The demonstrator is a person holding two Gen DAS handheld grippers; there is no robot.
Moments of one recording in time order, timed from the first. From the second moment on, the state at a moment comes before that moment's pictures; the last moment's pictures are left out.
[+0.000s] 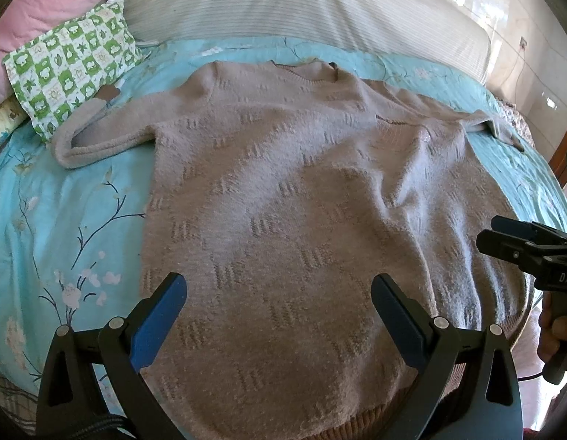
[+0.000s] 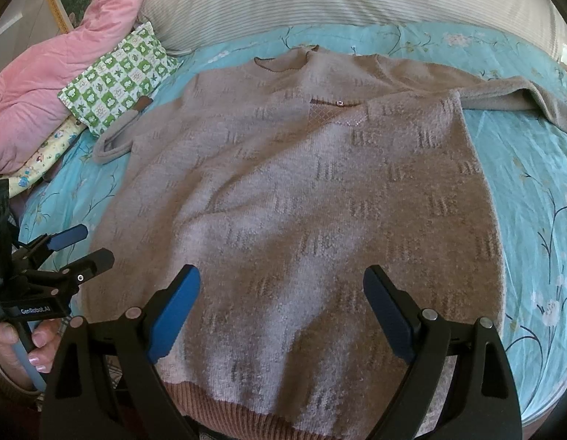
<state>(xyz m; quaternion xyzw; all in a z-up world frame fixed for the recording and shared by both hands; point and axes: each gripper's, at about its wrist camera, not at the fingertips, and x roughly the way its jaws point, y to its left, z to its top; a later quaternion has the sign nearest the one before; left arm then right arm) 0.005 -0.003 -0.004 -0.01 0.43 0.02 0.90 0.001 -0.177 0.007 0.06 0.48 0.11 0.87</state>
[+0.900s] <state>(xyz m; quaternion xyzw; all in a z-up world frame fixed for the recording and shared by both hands) 0.018 -0.008 -0.001 0.01 0.45 0.01 0.89 0.014 -0.178 0.010 0.05 0.50 0.10 0.86</state>
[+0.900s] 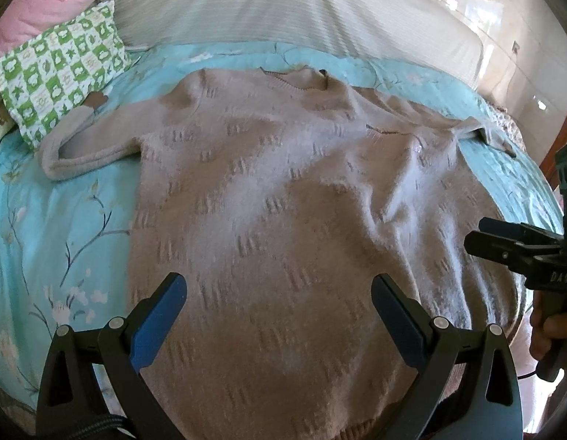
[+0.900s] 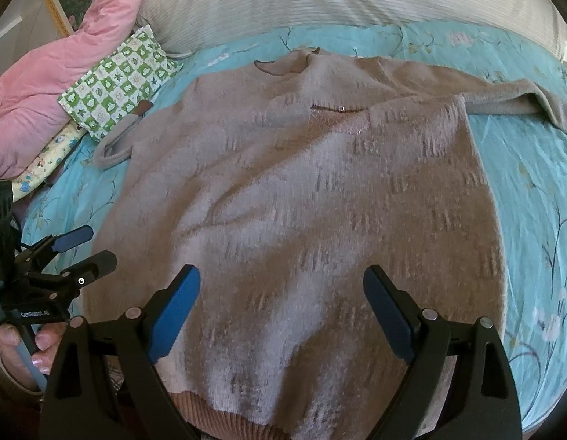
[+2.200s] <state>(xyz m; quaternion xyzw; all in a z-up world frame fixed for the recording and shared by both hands) 0.378 0.130 -0.022 0.03 0.49 -0.04 0.87 0.342 -0.262 -0.047 -0.02 0.54 0.15 0.83</state>
